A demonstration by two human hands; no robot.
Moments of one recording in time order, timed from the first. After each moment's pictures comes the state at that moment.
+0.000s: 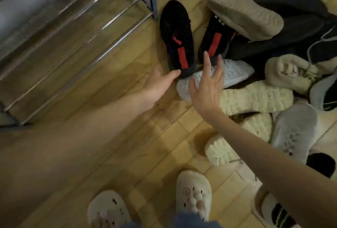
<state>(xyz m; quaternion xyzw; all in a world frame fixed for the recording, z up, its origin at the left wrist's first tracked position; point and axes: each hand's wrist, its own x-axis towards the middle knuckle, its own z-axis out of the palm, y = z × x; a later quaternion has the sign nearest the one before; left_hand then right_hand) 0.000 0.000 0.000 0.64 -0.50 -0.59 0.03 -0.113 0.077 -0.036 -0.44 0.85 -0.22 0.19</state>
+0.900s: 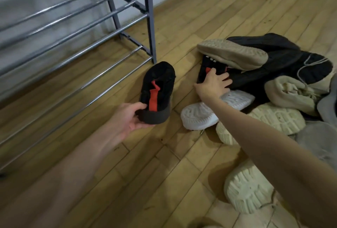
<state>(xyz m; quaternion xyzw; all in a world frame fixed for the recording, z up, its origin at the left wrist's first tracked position) 0.083 -0.018 -0.031 0.54 -0.35 -0.74 0.18 -0.154 -0.008 -0.061 -0.24 0.94 -0.19 0.17</state>
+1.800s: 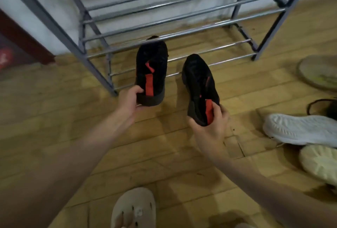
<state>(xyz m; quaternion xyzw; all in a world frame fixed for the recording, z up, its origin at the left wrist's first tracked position) 0.285 0.036 -0.030 0.67 -0.17 -0.53 0.49 0.086 0.098 -0.078 -0.49 0.71 -0.40 0.32</state>
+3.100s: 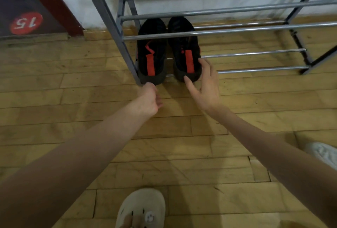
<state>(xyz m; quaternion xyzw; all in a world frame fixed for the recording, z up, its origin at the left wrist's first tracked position) 0.320 0.015 -0.058 0.71 0.05 -0.53 0.46 0.166 -0.033 -0.091 -0.75 0.53 -0.30 0.25</state>
